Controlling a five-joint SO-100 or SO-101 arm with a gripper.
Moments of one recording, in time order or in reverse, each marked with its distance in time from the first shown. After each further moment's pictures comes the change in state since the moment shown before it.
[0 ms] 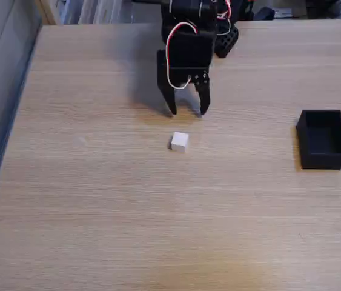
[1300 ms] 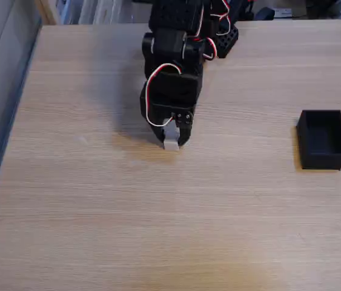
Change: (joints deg) arm 1.6 -29.4 -27.2 1.1 9.3
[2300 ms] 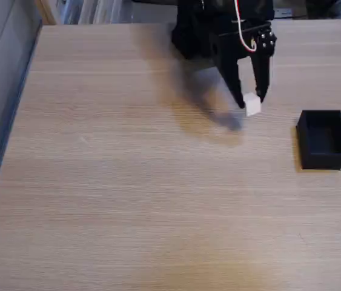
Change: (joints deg) arm -34.5 51.2 23.9 -0.2 -0.4
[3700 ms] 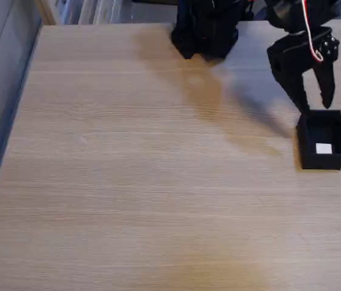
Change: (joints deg) arm -13.4 -23.6 -14.9 -8.8 8.9
